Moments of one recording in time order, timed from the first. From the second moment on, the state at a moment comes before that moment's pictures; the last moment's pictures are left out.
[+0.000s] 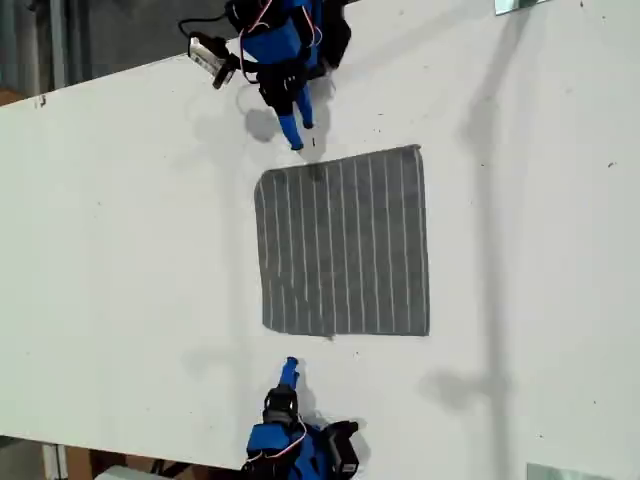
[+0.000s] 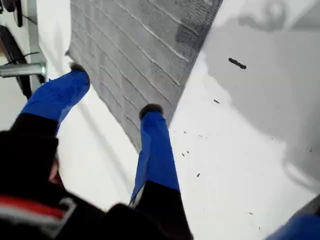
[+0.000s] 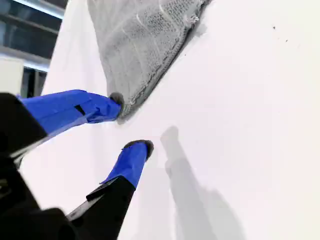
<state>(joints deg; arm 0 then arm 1) -23.4 198.3 178.3 74.9 -61.1 -1.3 188.8 160.8 85.9 102.0</state>
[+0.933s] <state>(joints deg) -28.3 198.3 178.3 75.9 -91.1 3.8 188.6 161.1 86.6 93.6</state>
